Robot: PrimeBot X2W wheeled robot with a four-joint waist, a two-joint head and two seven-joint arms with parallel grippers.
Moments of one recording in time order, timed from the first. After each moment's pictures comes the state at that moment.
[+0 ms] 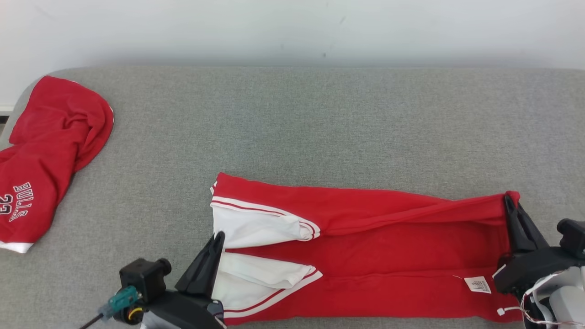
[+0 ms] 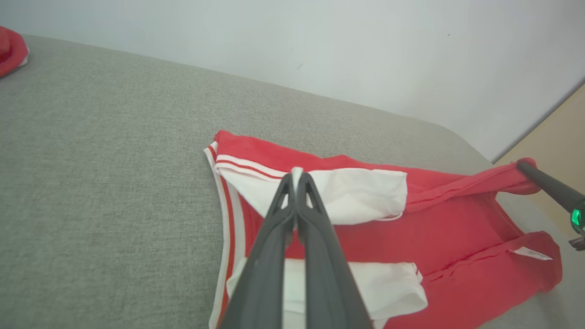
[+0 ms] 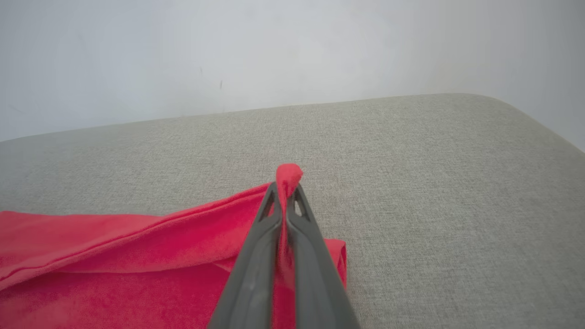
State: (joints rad) left arm -0.31 0.37 -0.64 0.25 -0.83 -0.02 -0.26; right arm -0.32 -0.39 0.17 0.57 0.52 0.13 -0.26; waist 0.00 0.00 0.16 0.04
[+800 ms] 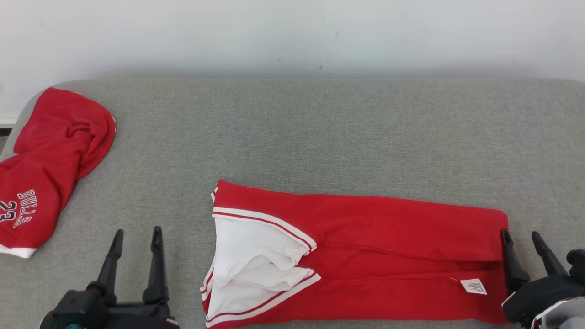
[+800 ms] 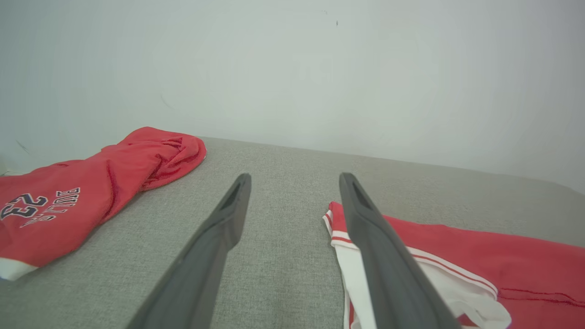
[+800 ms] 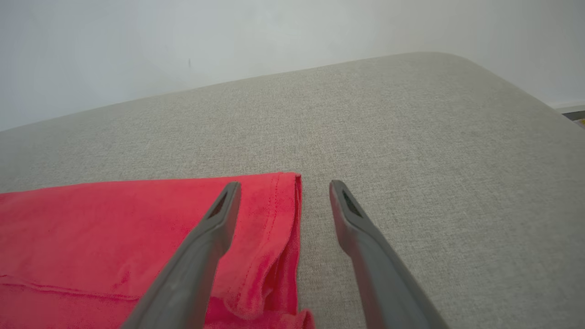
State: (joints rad) left arm -0.07 0.17 -0.10 0.11 -0.35 -0.03 -0.26; right arm -0.21 -0.37 0.09 0.57 0.54 0.13 -0.22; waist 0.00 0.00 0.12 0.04
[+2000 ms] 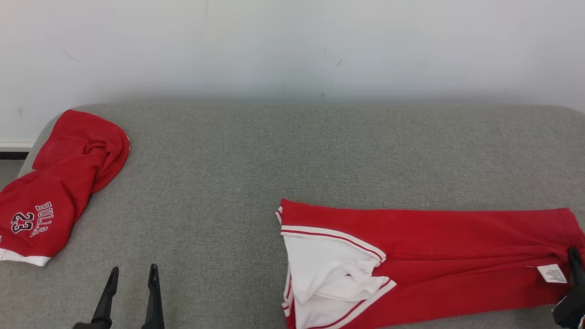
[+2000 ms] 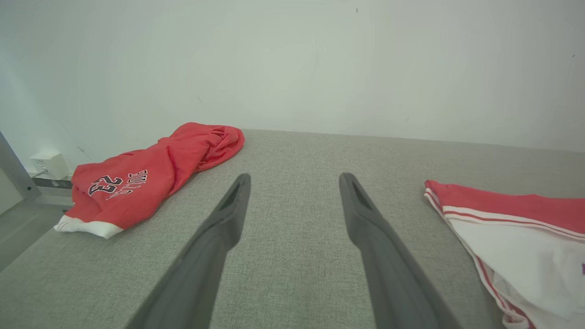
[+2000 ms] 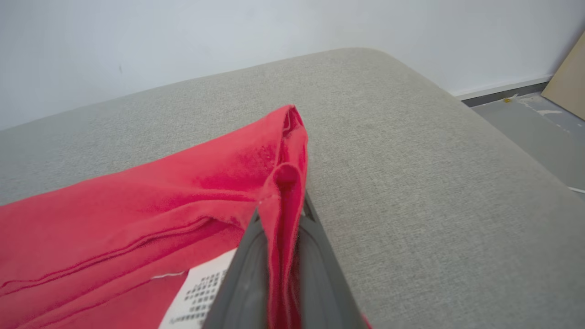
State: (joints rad) left arm 0.04 0.05 0.07 0.14 -0.12 -0.12 -0.26; right arm -0.27 -0.46 0.08 0.82 0.64 0.13 -0.24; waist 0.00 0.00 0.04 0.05
